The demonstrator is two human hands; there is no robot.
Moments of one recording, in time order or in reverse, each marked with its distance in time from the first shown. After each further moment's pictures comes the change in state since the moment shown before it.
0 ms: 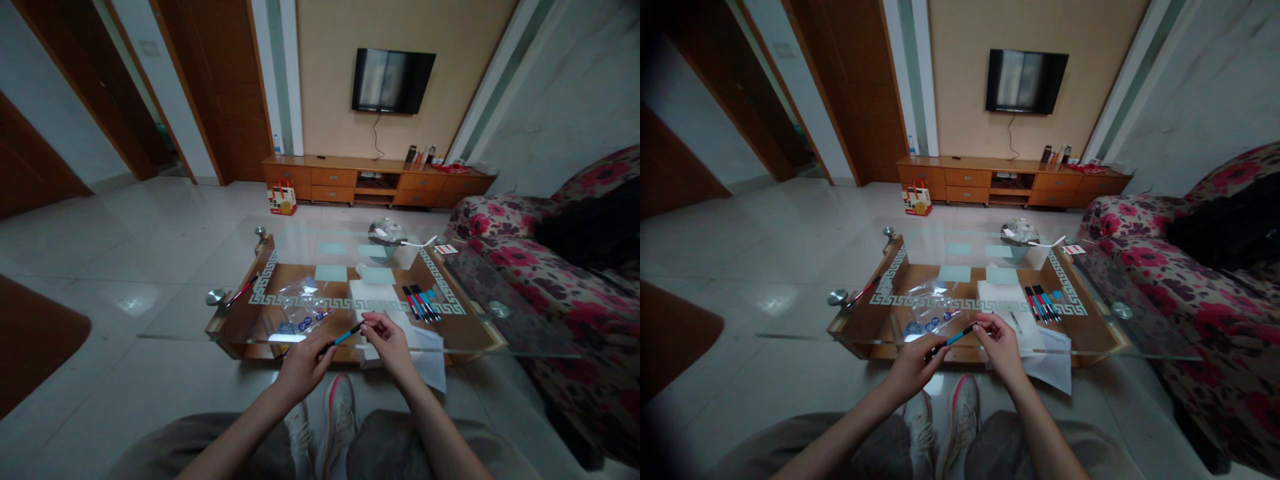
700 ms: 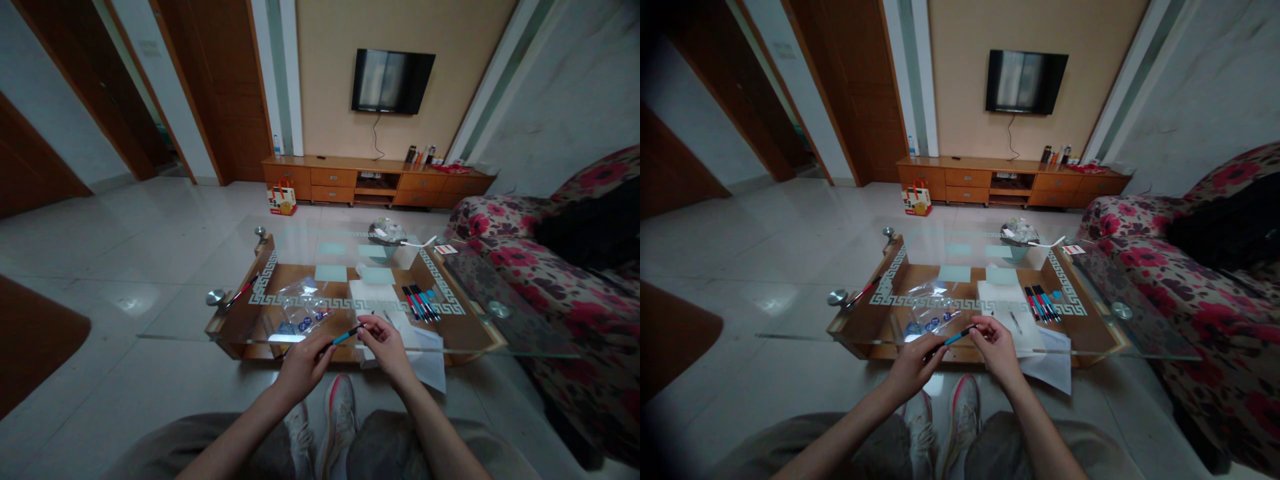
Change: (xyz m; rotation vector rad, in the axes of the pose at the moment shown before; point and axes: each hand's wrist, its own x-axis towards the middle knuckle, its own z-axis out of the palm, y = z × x) left_hand 0.000 0.001 -0.001 -0.012 0.016 0.046; right_hand -0.004 0.003 0.006 0.066 -0.030 0.048
